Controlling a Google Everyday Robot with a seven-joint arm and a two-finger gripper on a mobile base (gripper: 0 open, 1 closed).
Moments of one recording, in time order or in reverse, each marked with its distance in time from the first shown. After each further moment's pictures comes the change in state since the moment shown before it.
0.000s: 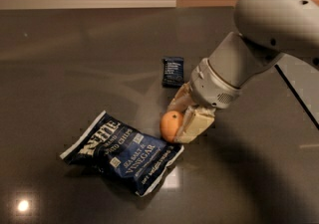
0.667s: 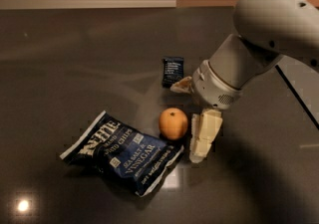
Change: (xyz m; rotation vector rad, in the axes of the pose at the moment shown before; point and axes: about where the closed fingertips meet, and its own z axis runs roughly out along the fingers) arm 0.006 0.000 0.000 0.001 0.013 0.005
